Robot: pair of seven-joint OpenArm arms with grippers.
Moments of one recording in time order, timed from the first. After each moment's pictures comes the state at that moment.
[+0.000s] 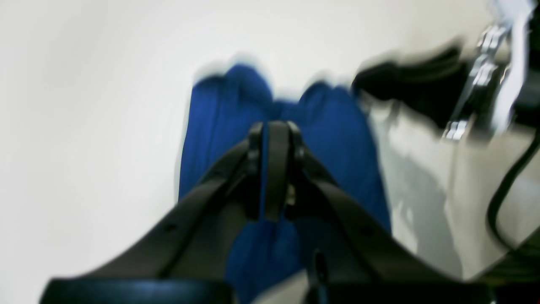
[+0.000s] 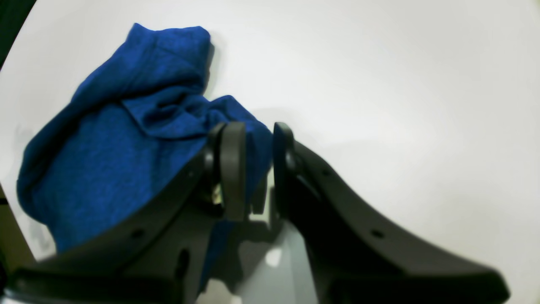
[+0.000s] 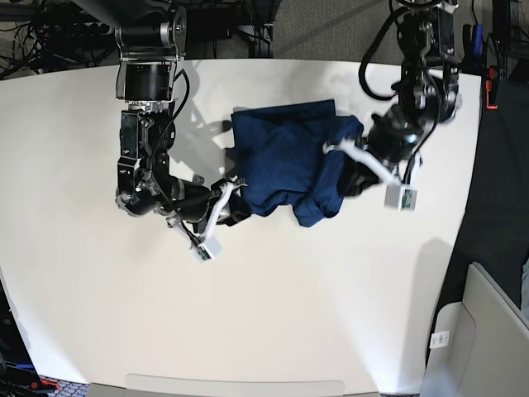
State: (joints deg) left arm 9.5 -12.9 -0.8 116.5 -36.0 -1.3 50.8; right arm 16.5 -2.8 5.4 76.9 22.4 38.7 -60.8
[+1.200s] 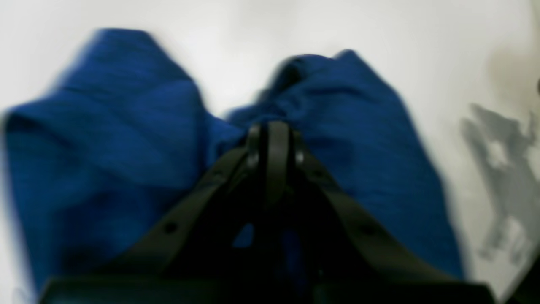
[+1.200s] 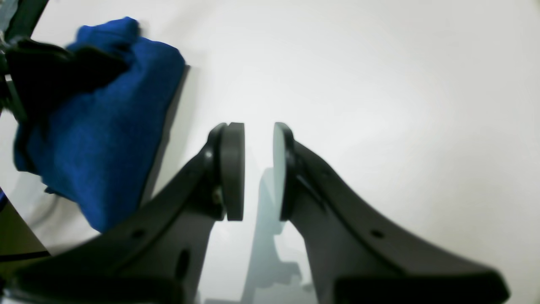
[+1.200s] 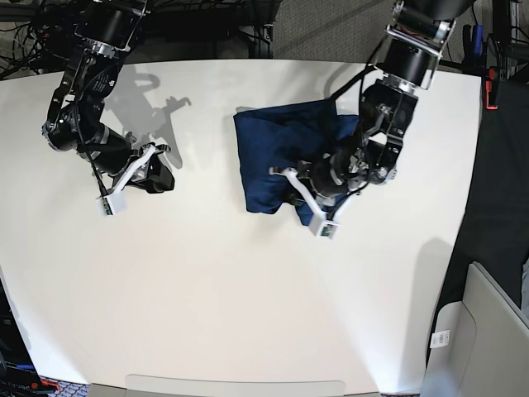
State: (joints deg) left arm -11.8 -13.7 20.4 81.1 -36.0 -1.2 44.4; right arm 1.1 4.3 23.7 93.9 37.5 38.7 -65.2
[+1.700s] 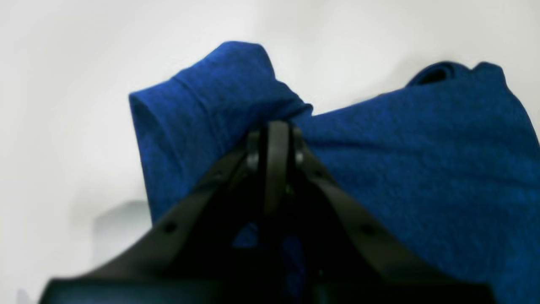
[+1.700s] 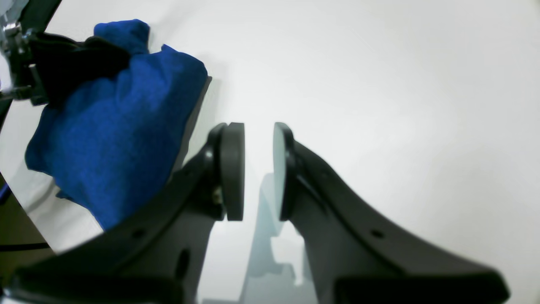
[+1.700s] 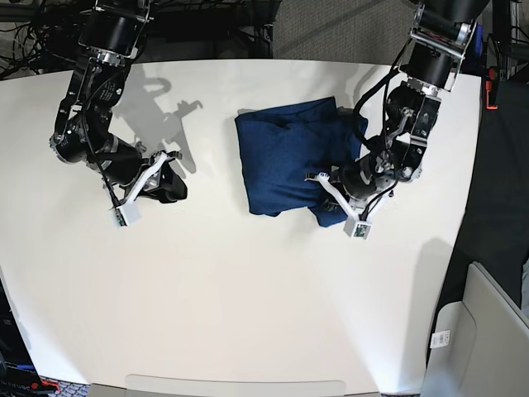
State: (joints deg) left arm -9.8 -19.2 18.3 79.2 -36.5 -1.7 40.2; right arm 3.4 3.7 19.9 93.9 37.1 38.7 -65.1
